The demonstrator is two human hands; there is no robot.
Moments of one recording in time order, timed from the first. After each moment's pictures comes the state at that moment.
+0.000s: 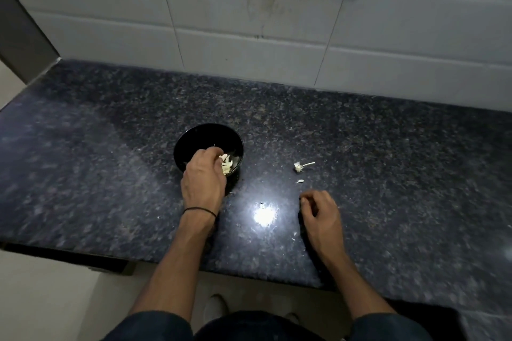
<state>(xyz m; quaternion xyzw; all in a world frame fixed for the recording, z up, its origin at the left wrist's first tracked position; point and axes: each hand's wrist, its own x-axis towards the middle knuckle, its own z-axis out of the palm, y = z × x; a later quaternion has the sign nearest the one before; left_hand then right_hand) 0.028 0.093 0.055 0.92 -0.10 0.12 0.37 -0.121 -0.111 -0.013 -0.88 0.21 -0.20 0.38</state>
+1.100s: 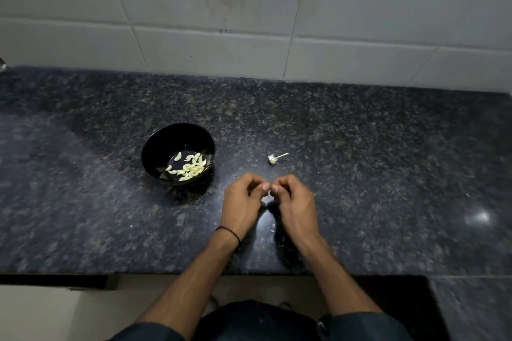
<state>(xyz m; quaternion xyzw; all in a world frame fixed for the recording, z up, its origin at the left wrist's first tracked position) -0.044 0.015 0.032 0.79 -0.14 -0.17 0.57 -0.119 -0.085 0.045 -0.79 0.28 -0.18 0.52</state>
